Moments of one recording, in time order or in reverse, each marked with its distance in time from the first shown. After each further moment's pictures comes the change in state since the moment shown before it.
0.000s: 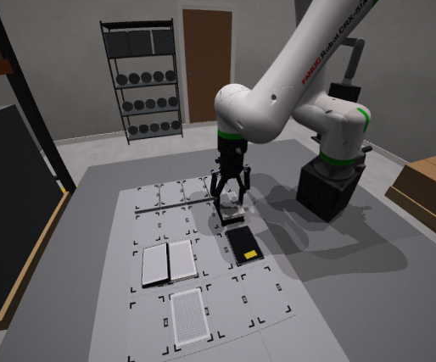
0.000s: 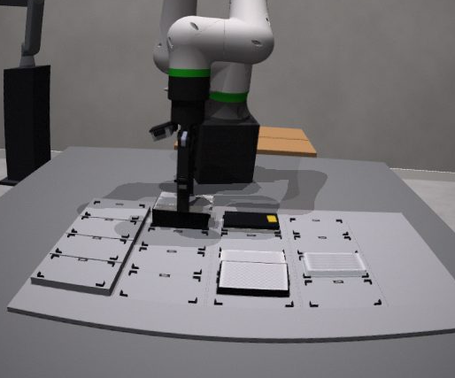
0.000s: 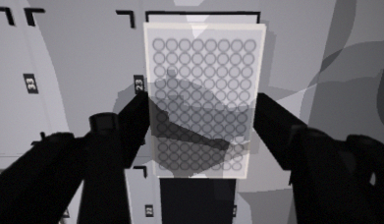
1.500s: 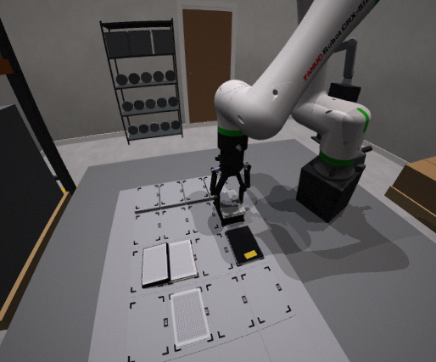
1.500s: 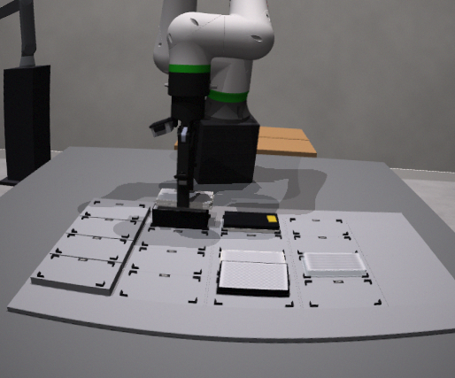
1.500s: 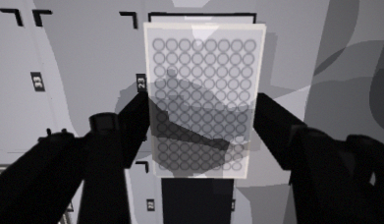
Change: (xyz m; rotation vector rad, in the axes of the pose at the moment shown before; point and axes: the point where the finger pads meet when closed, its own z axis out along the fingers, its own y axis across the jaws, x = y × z) arm 0.000 0.000 -0.009 0.000 0.000 0.000
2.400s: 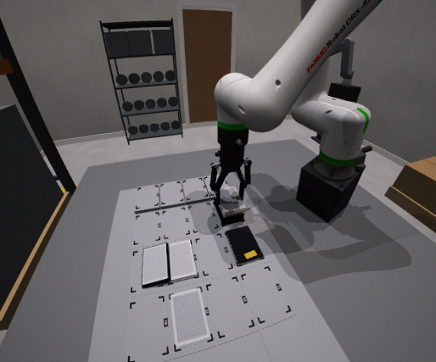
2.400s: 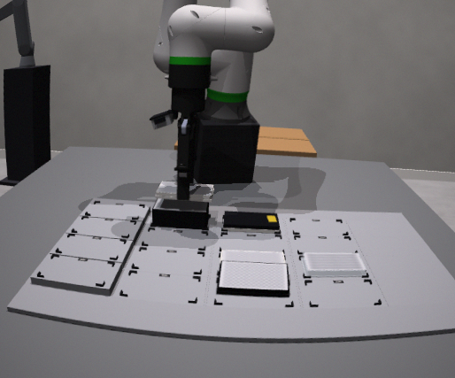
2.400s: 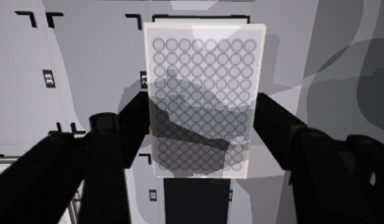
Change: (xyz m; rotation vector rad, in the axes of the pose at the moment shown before) arm 0.000 0.000 -0.018 0.000 0.000 0.000
